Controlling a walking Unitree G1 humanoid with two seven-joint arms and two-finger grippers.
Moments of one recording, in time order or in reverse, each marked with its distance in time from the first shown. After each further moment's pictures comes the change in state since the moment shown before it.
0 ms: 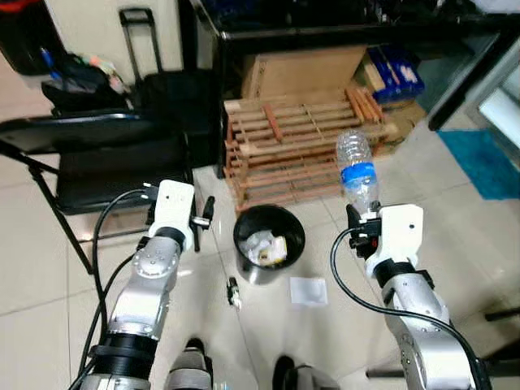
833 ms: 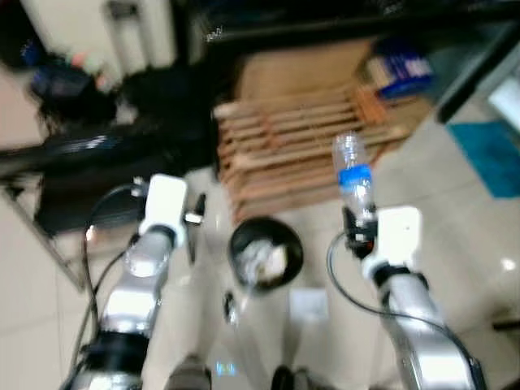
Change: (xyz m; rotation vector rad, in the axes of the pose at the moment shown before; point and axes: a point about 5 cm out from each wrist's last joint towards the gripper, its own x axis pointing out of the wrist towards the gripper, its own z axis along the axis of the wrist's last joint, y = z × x) left arm 0.003 -0.006 0.006 0.008 -0.012 -0.025; right arm -0.005 -0.004 -0.006 0.001 0.007 -0.015
